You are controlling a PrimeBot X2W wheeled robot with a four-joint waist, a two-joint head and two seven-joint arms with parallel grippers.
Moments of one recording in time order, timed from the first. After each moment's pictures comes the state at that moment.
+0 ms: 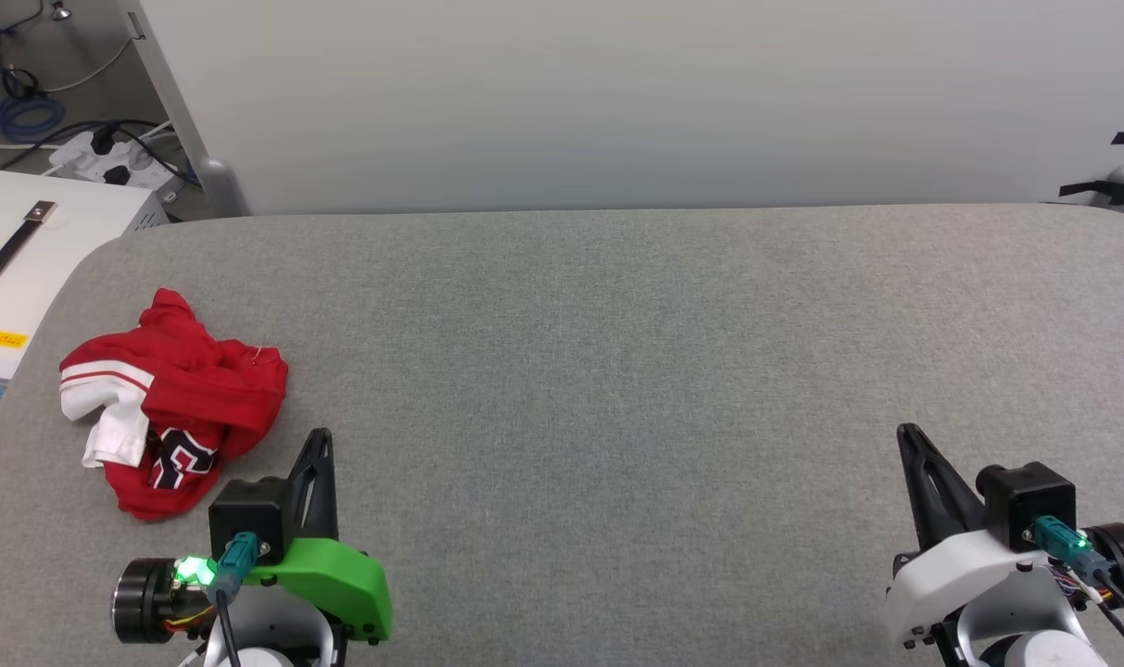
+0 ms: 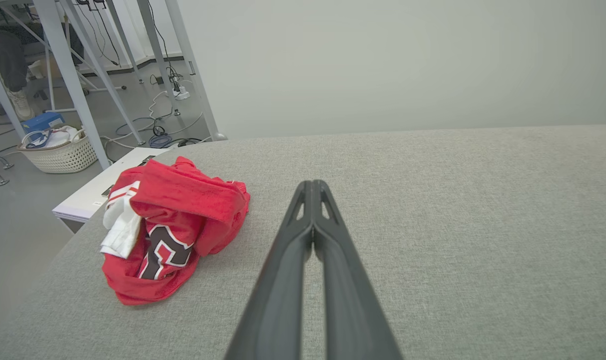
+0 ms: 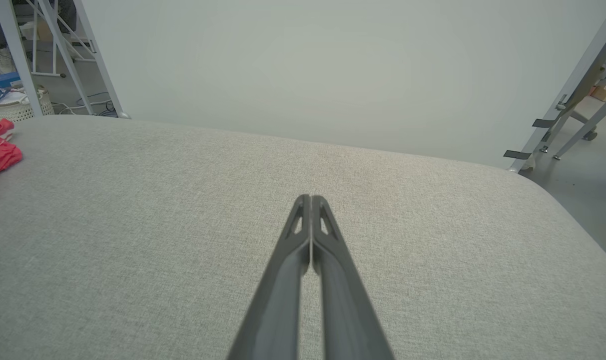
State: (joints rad) left arm 0.02 0.05 0.00 0.00 -0.01 0.00 0.00; right arm 0.02 -0.05 0.00 0.00 0.01 0.13 0.00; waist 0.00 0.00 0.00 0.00
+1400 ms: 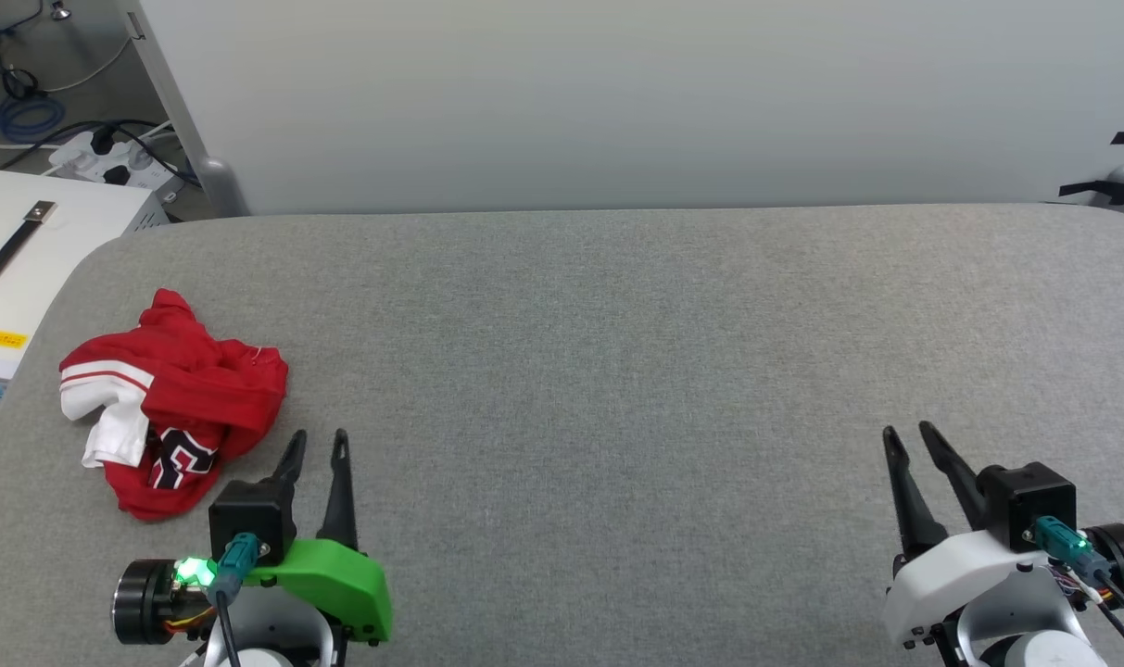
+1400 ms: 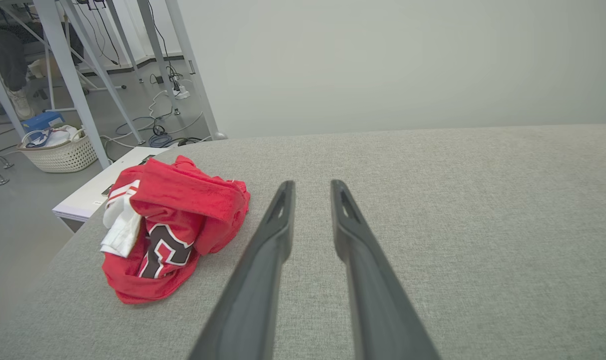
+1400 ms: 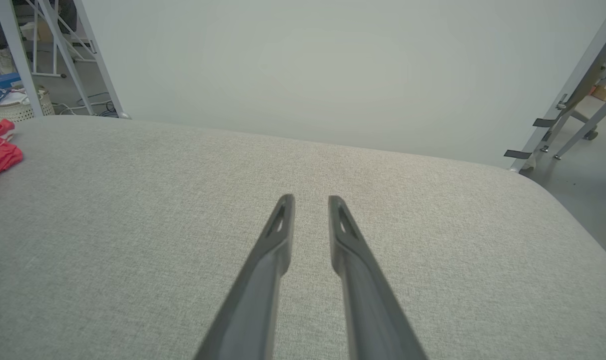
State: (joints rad) left arm 0.02 0.06 0.00 0.00 -0.01 0.00 0.00; right arm 0.02 -0.05 0.00 0.00 0.01 0.13 0.00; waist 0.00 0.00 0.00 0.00
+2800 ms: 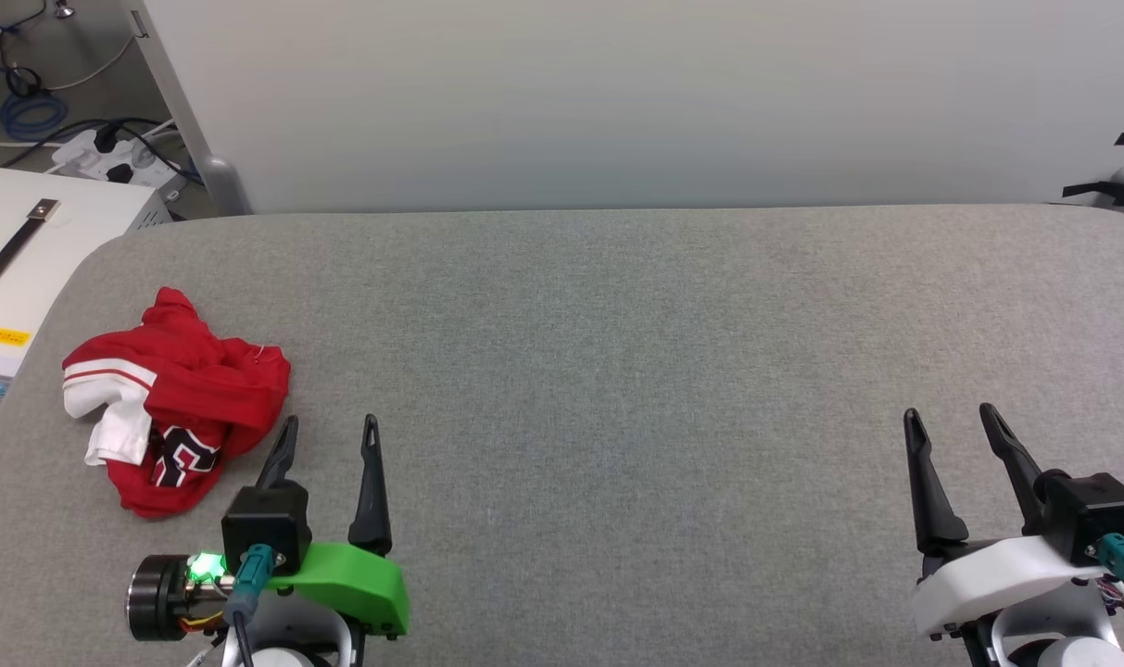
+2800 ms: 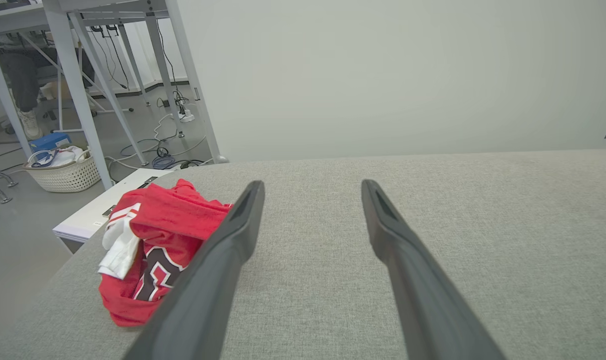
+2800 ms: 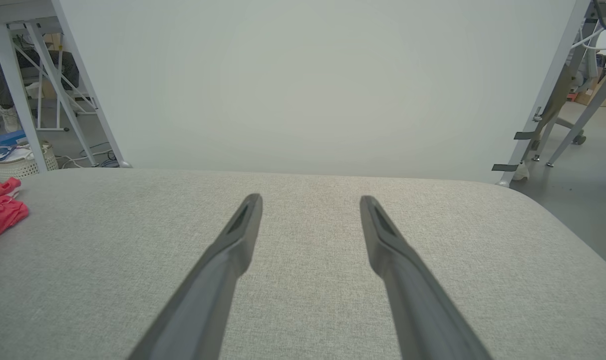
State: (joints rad) left arm 0.02 0.06 -0.05 -0.01 -0.01 0.05 -0.08; right arm 0.04 -0.05 -0.04 -0.05 0.09 0.13 -0.08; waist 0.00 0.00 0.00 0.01
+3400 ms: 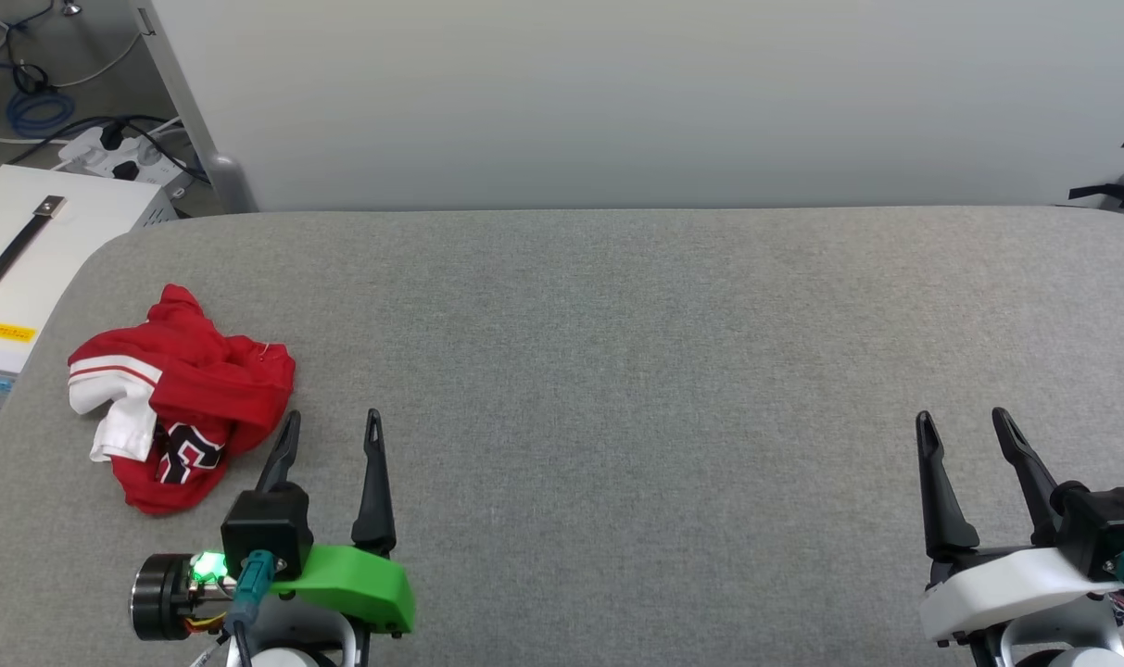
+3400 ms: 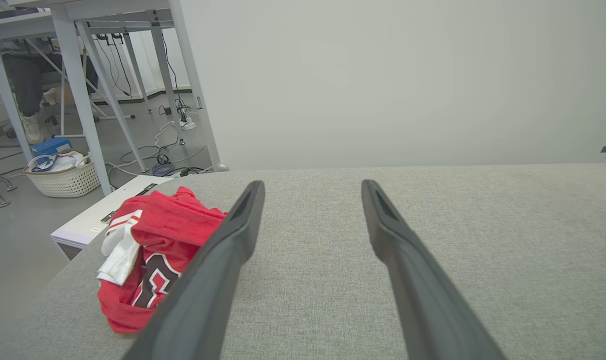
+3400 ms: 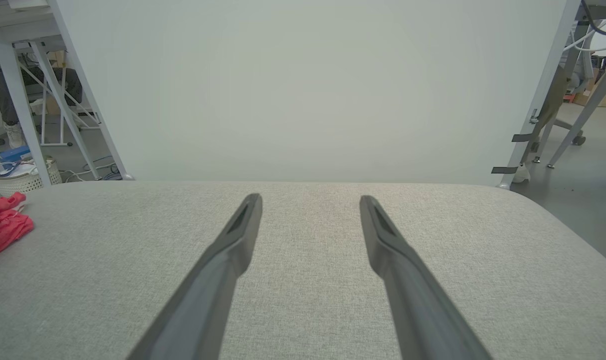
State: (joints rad) left arm 0.02 0.06 -0.06 -0.01 -0.03 0.06 -0.12; right arm 0.06 -0.05 -0.05 -0.07 0.12 0.13 -0.12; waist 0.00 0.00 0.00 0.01
